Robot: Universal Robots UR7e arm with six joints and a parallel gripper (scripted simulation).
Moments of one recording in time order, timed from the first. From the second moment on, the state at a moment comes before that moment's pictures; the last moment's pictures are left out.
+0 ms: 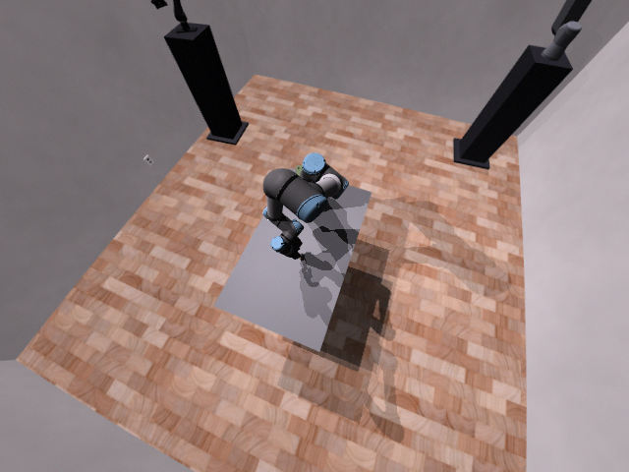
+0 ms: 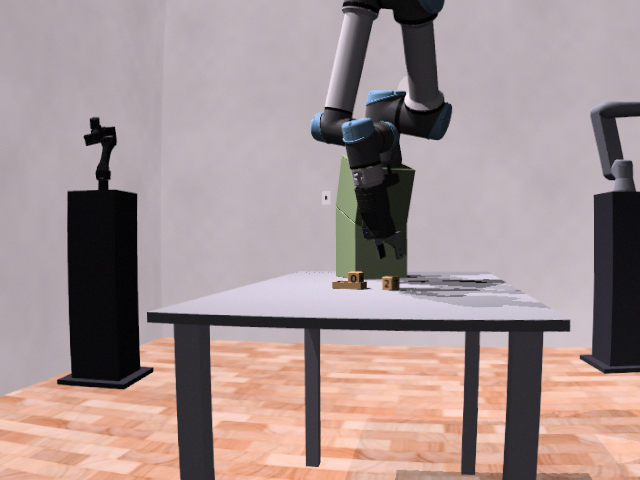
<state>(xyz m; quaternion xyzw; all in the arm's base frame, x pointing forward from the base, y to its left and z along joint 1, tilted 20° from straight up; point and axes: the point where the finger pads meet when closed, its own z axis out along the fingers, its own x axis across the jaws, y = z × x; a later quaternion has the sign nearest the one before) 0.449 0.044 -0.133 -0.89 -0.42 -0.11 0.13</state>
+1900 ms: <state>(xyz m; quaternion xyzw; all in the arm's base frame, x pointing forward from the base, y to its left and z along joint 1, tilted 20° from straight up) 0.447 0.046 -0.131 -0.90 -0.40 -0.17 0.00</state>
